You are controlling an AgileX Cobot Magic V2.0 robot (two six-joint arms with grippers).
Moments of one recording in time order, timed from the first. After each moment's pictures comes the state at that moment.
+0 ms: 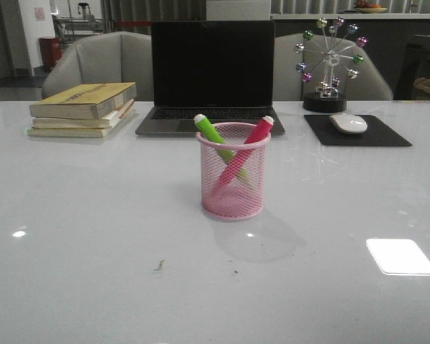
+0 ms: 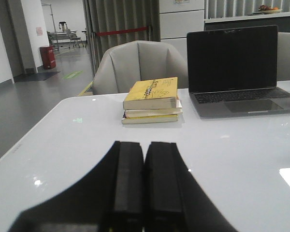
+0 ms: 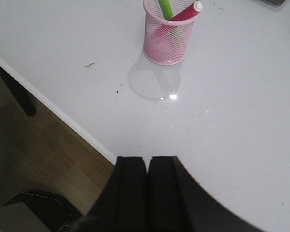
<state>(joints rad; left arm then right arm) -0.05 0.00 0.00 -0.07 0.05 0.14 0.52 0.52 -0.61 0.11 0.80 -0.15</state>
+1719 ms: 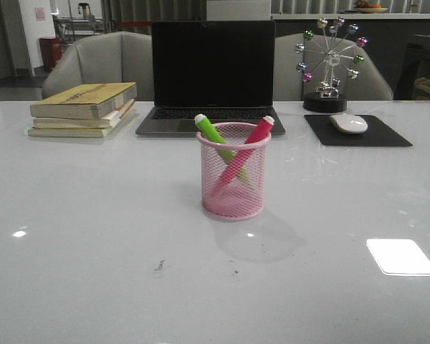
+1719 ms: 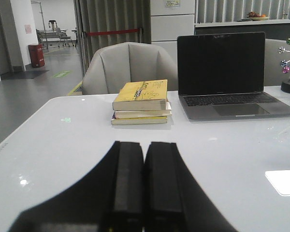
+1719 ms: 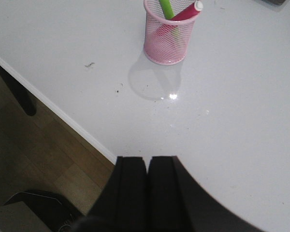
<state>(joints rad) -0.08 0.00 0.00 -0.08 0.05 0.11 0.52 0.52 -0.61 0.11 0.80 -0.15</state>
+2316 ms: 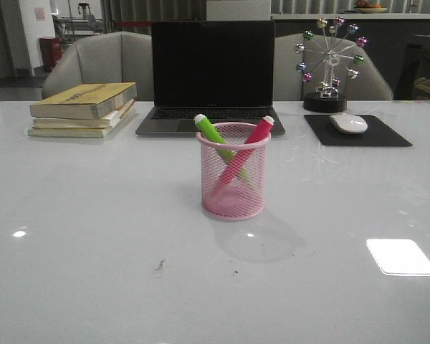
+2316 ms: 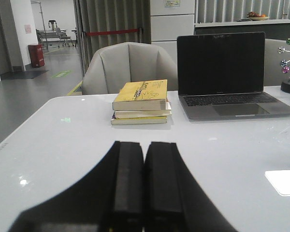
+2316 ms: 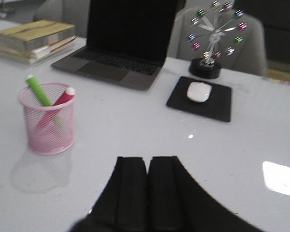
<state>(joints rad) -0.08 0.00 0.00 -0.08 0.05 0.11 0.16 0.13 -0.19 0.08 0.24 -0.15</state>
